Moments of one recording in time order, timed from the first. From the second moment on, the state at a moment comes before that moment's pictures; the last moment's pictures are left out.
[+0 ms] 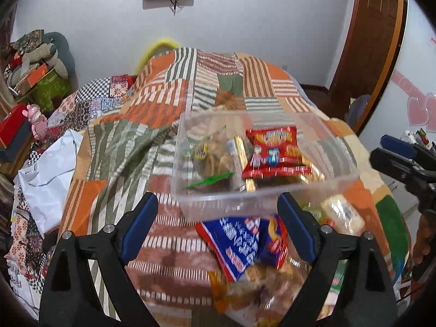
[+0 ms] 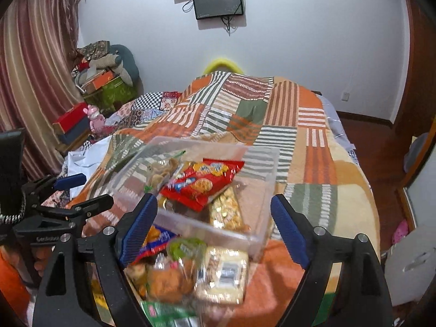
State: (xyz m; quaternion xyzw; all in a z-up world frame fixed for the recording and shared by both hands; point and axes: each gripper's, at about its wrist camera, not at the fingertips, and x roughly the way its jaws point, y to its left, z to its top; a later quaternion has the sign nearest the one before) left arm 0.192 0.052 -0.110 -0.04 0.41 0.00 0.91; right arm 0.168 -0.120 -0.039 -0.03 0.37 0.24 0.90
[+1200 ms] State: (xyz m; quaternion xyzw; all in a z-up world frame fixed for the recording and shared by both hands) left arm 0.195 0.033 -0.175 -0.06 0.47 -0.05 0.88; right arm 0.125 -0.089 -0.116 -0.06 0.42 0.32 0.85
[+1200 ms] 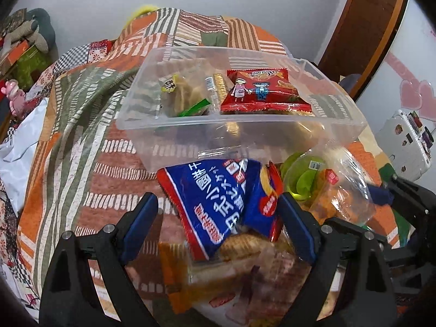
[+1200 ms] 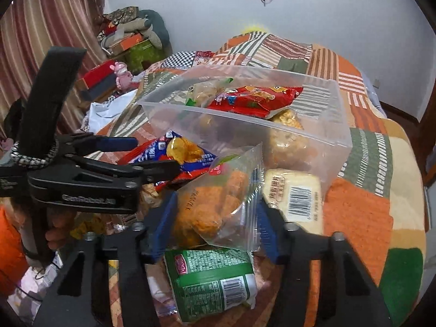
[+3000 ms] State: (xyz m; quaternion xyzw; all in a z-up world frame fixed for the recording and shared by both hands) left arm 0.177 0.058 -0.117 -0.07 0.39 -0.04 0.92; right arm 0.164 -0.138 -0.039 0.04 0.33 0.26 0.91
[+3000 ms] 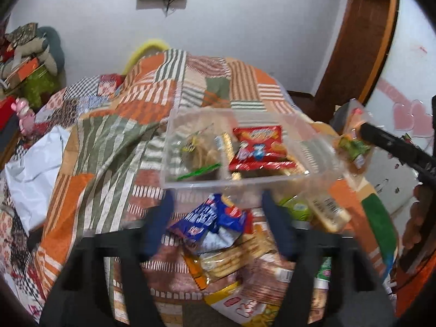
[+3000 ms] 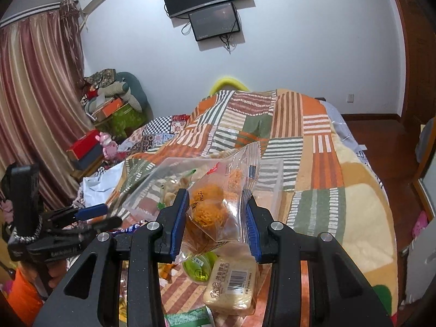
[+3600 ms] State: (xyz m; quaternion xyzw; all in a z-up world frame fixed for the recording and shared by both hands) left arm 0.203 0.075 -0.199 -0.18 0.47 -0.05 0.86; right arm 0.177 -0.150 -0.055 0.05 0.35 0.25 0.90
